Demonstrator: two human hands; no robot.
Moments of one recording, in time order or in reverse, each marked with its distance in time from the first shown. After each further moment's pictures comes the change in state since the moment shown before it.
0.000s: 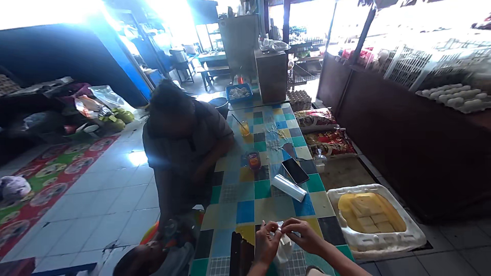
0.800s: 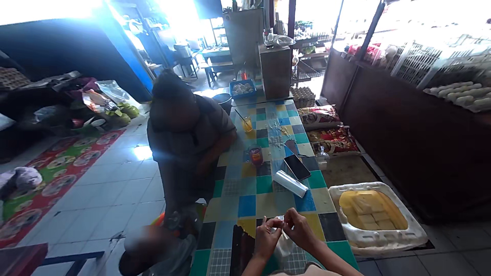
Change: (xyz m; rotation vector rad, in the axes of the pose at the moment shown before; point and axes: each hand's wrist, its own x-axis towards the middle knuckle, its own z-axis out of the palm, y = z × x) left_hand -0.003 0.010 -0.011 -0.088 -0.123 -0.127; right_hand 0.010 -0.019 0.025 -0.262 0.205 0.225
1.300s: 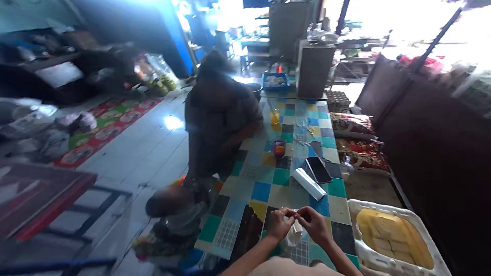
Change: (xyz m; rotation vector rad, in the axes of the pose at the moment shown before) left_hand 0.005 -0.002 -0.001 0.029 0.015 -0.071; right_hand 0.008 0.003 -0.002 0.201 -0.074 0.164
